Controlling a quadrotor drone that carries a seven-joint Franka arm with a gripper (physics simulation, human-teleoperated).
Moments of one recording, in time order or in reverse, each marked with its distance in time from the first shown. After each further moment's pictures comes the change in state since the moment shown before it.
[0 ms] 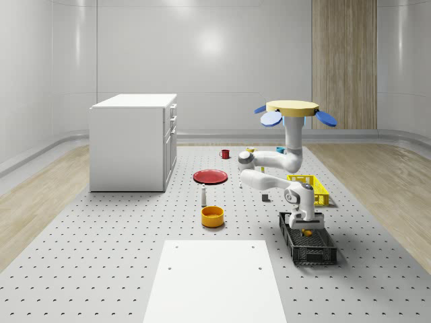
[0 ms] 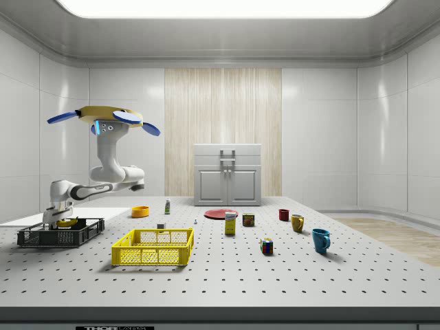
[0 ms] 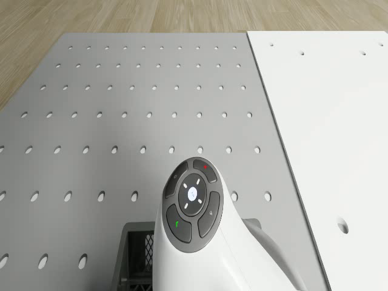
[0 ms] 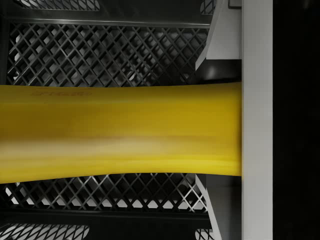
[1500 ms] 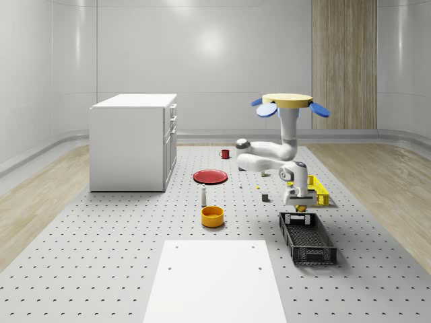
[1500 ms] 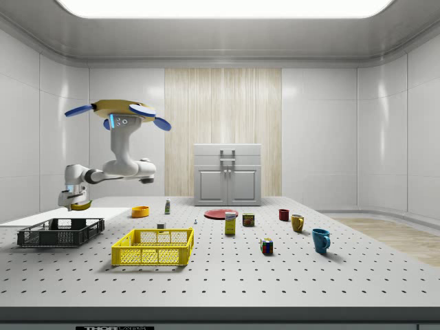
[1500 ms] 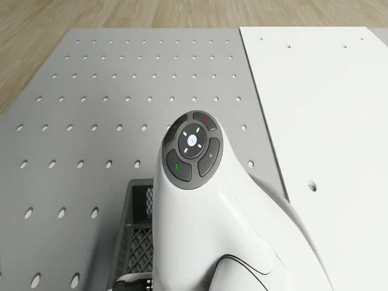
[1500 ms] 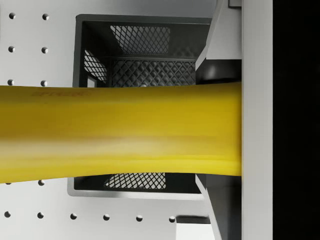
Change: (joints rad) arm 0.032 -0.006 0.222 -0.062 0.212 -0.077 0.006
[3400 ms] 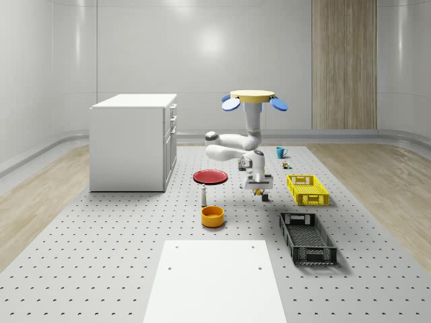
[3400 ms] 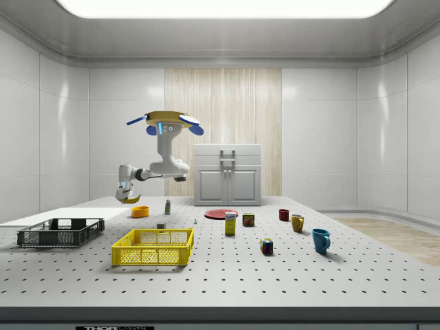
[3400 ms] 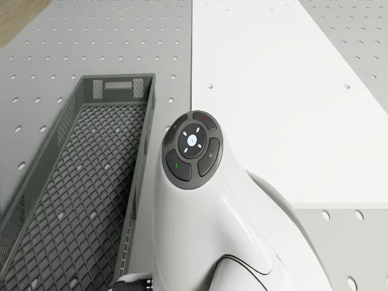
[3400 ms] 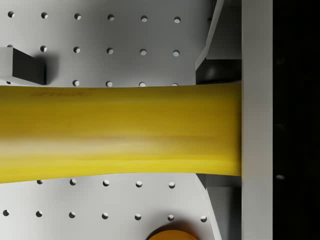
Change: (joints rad) arm 0.002 0.010 -0.002 0.000 -0.004 -0.009 -0.002
